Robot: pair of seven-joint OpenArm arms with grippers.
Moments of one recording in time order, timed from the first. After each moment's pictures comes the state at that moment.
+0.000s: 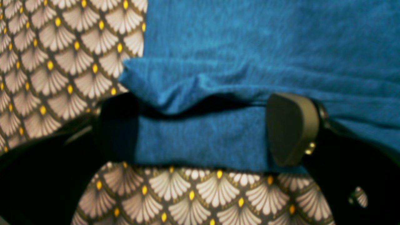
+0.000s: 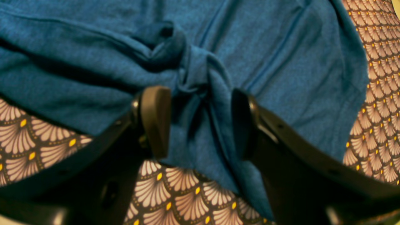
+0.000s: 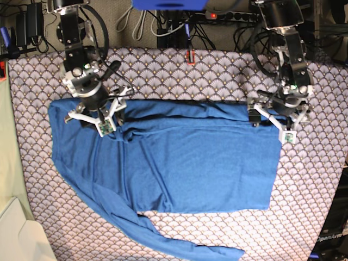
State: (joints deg) left arm 2.8 -5.5 -18.7 87.5 -2.0 -16.9 40.5; right arm -11.6 9.1 -4.5 99.8 -8.4 14.6 -30.8
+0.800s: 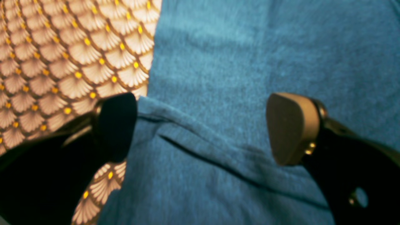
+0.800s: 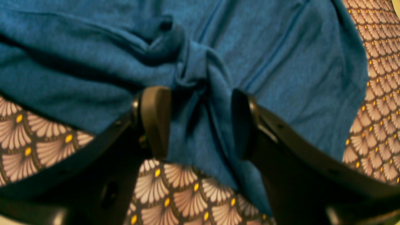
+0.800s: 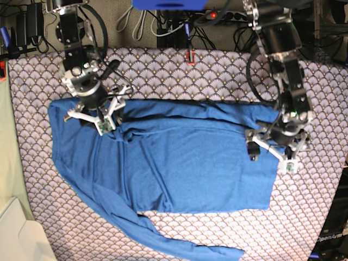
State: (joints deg) left arm -6.5 -3.8 -19.3 84.2 -1.9 -16.7 36.3; right arm -12.2 9.6 -4.4 99.7 -8.4 14.6 -30.7
